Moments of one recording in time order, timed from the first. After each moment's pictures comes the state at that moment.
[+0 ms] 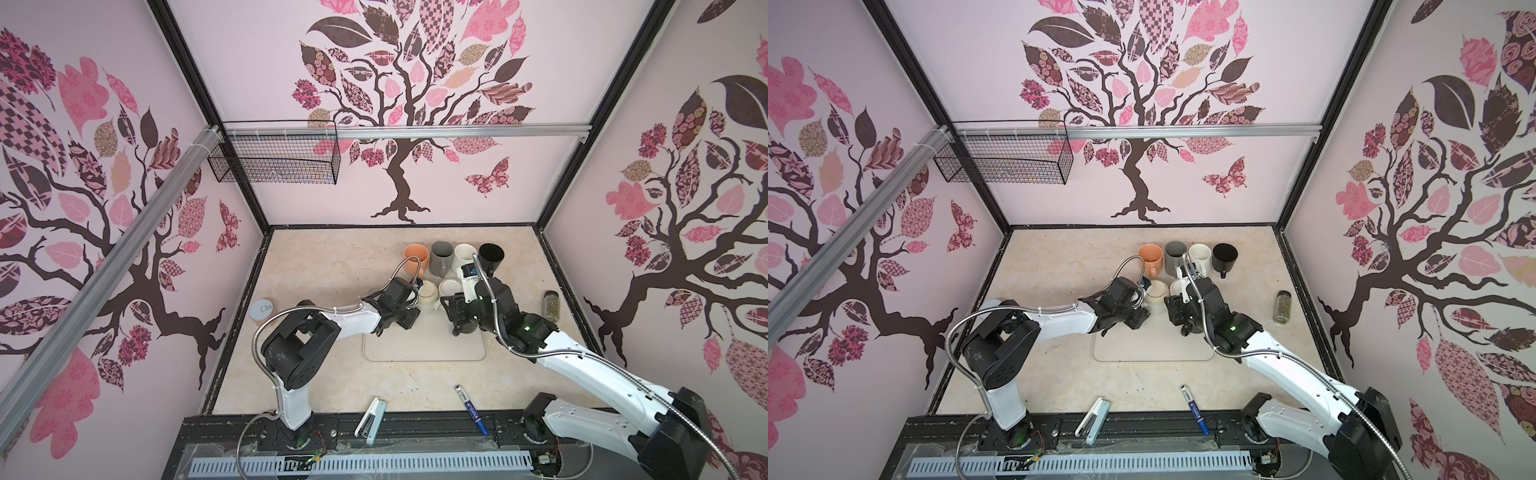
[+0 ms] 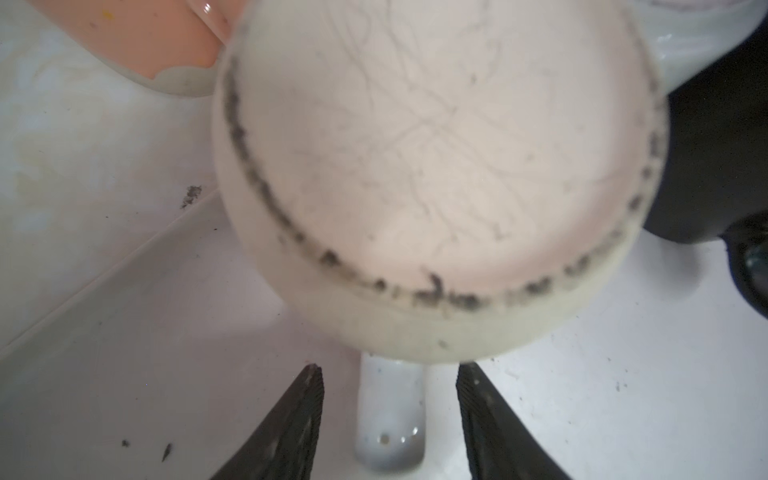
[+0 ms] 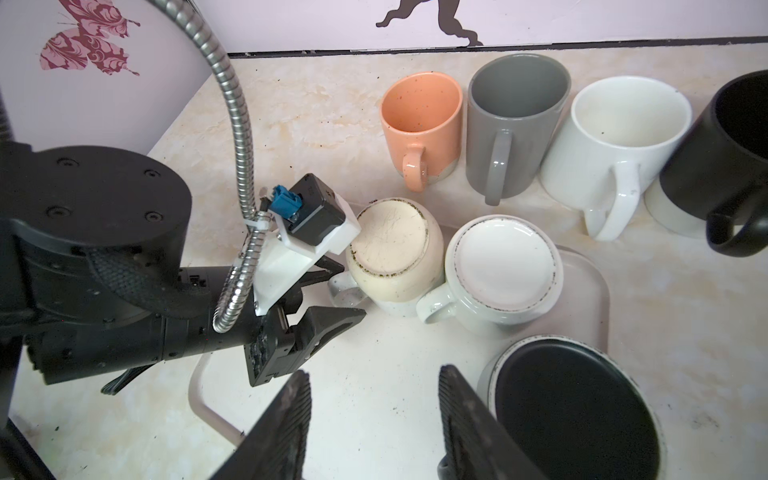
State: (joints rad) left arm -0.73 1.84 1.03 -0.05 0.02 -0.02; right arm 0.66 1.07 0.78 -0.26 0.09 0.37
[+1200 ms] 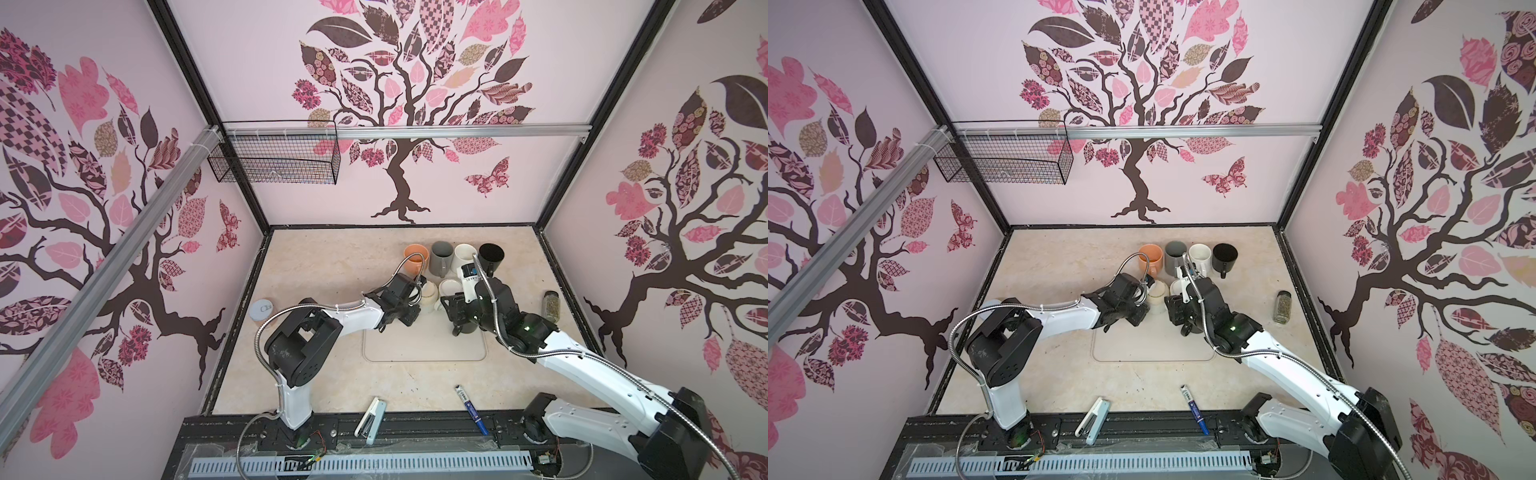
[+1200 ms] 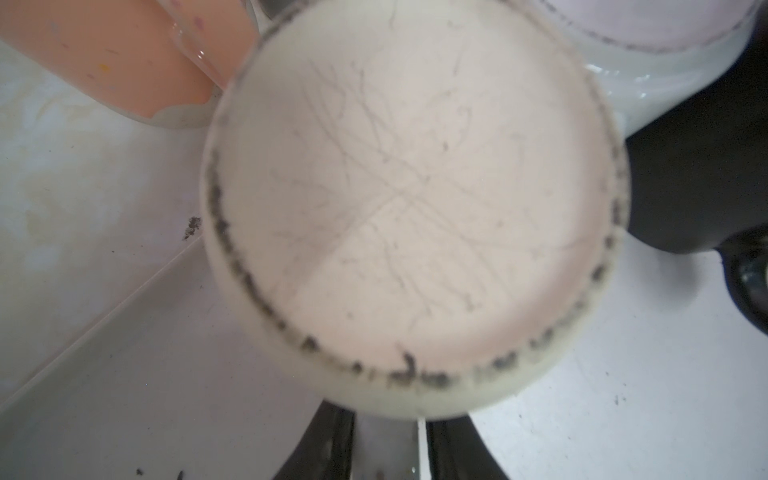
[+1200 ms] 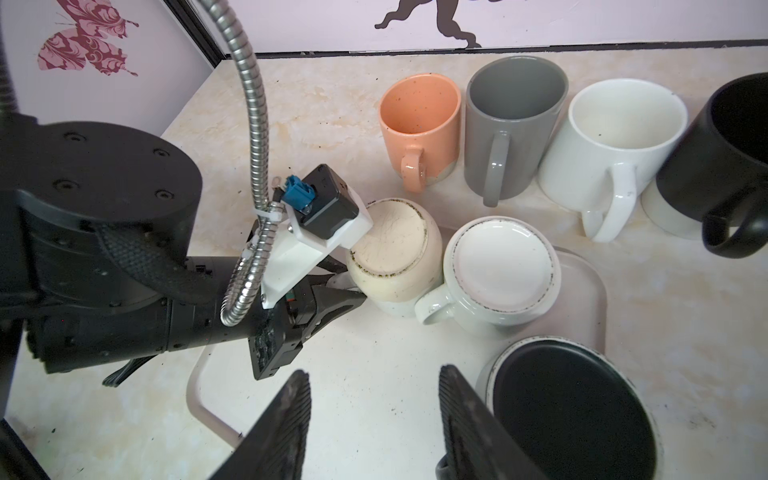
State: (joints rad) left arm -0.73 1.86 1.09 -0.09 0.03 0.02; right arm 0.66 1.07 0.78 -0.26 0.09 0.36
